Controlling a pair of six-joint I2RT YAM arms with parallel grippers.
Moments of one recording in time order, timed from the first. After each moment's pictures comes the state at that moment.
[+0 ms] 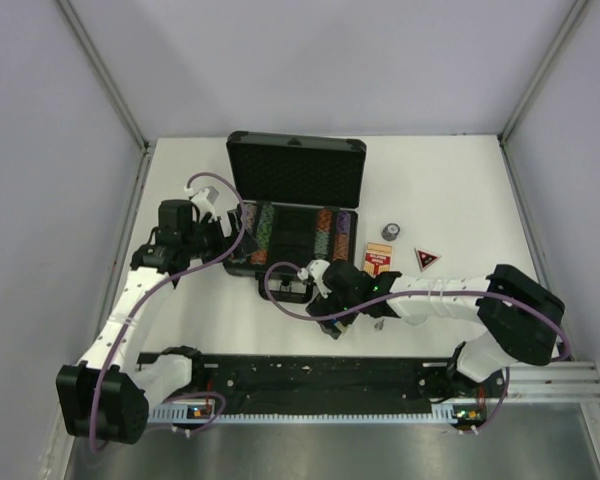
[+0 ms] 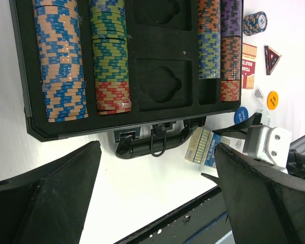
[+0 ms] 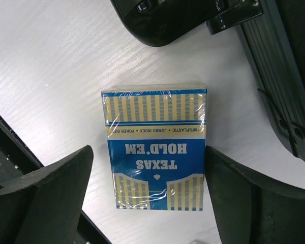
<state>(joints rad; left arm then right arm) -0.12 1.05 0.84 -0.52 0.46 -0.39 1.04 1.51 0.75 -0.24 -0.04 0.10</state>
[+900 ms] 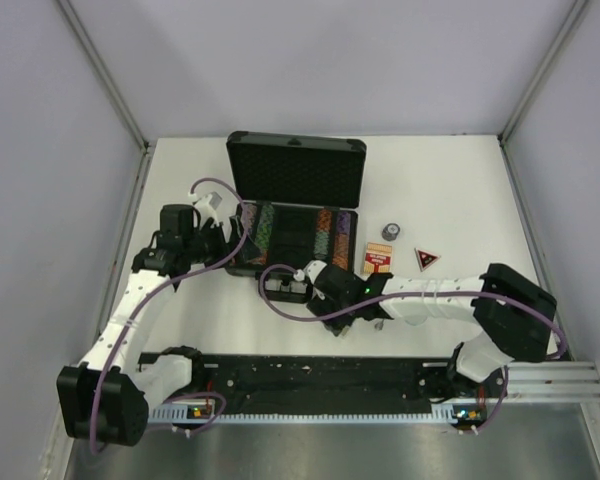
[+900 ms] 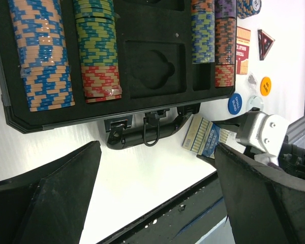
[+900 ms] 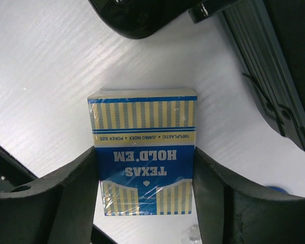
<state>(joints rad) -0.12 1.04 0.81 -0.52 0.51 -0.39 1.10 1.55 0.82 -0.32 0.12 0.17</state>
